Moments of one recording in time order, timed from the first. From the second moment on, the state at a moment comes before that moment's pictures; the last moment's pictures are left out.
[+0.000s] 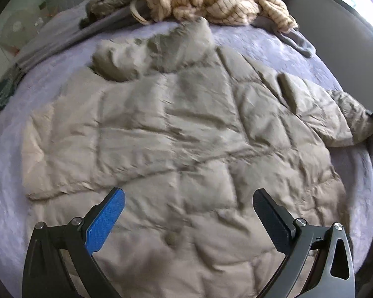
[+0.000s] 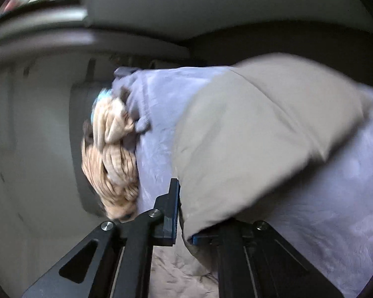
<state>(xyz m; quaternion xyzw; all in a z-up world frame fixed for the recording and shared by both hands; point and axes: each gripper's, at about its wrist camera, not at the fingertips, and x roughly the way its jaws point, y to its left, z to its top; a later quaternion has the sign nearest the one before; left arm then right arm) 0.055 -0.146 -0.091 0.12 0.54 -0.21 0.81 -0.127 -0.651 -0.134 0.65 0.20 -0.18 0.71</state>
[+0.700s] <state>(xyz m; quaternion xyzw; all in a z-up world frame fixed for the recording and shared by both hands) 0.123 -0.022 -0.093 0.06 0.52 -0.11 0.85 0.104 -0.287 -0.130 0.13 0.51 0.01 0.85</state>
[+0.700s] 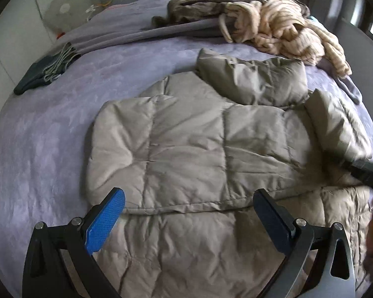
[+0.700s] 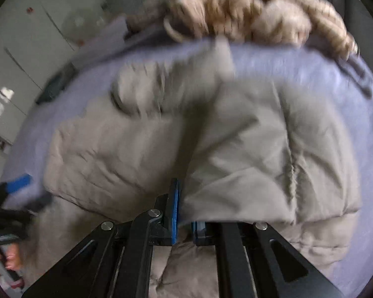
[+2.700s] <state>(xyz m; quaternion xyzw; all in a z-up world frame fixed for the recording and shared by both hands) 0.165 -0.039 -0.147 -0.08 0.56 -0.26 0.78 -0.002 -0.452 -0.144 0.41 0.45 -0.11 0.79</state>
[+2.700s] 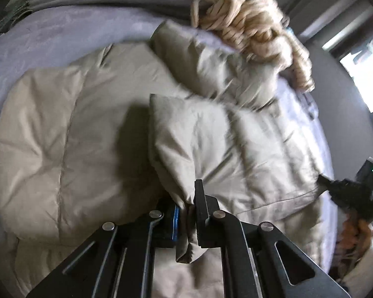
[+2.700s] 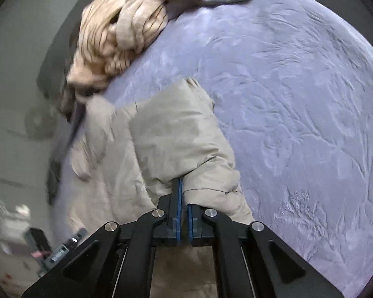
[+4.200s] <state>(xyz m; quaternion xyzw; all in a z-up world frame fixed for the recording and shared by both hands) 0.173 -0.062 -0.128 0.07 0.50 -0.18 0.84 0.025 -0.452 -0.138 0.21 0.48 -0.19 0.83</state>
